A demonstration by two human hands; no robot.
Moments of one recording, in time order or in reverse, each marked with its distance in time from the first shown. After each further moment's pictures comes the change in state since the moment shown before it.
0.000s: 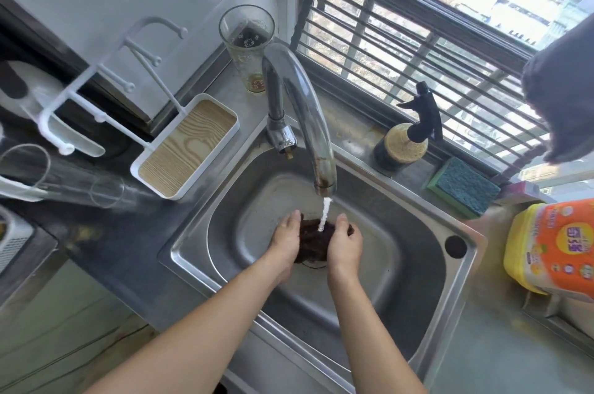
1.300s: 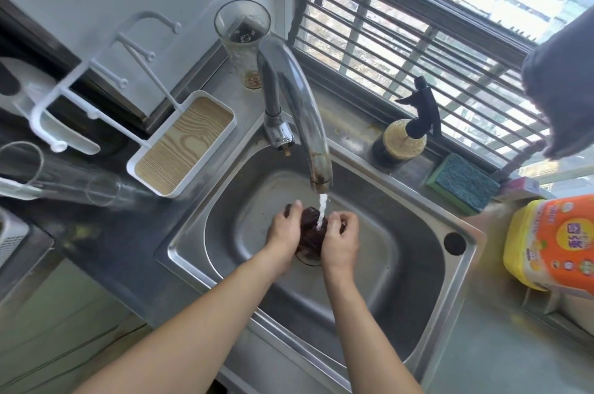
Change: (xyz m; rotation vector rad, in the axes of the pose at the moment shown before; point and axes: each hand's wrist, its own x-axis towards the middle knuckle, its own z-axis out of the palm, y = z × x) left_hand 0.005 0.012 0.001 0.107 0.092 0.070; right_hand -0.001 0.007 -0.001 -0.034 0.032 -0.302
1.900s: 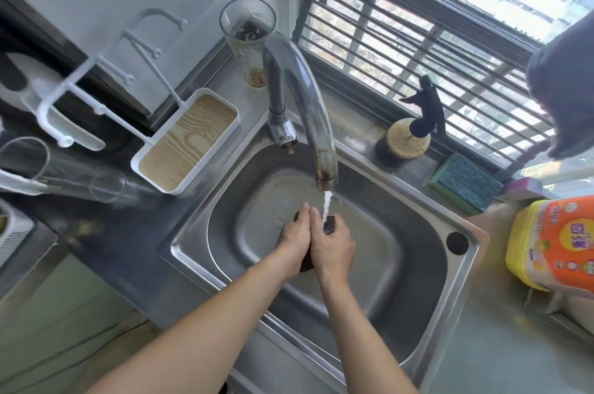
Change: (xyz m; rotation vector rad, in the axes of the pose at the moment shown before) left_hand -0.013 -0.004 0.012 -0.097 -0.044 -0.212; right_hand -0.015 -0.005 0.006 -0.162 -0.073 -0.044
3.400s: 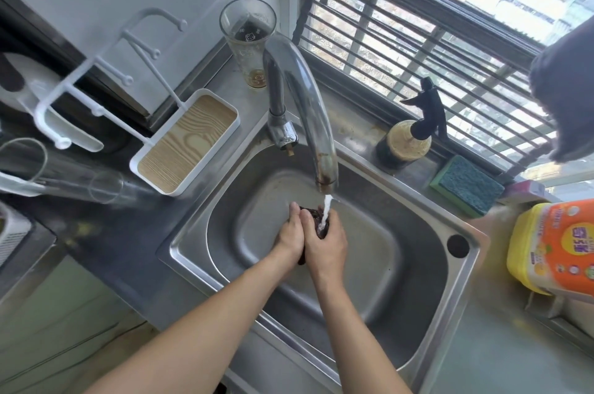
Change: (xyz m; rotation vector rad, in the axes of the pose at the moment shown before) left_hand -0.003 0.008 -0.007 0.090 -0.018 0.094; right_hand -0.002 0.004 0.011 0.072 -0.084 -0.062
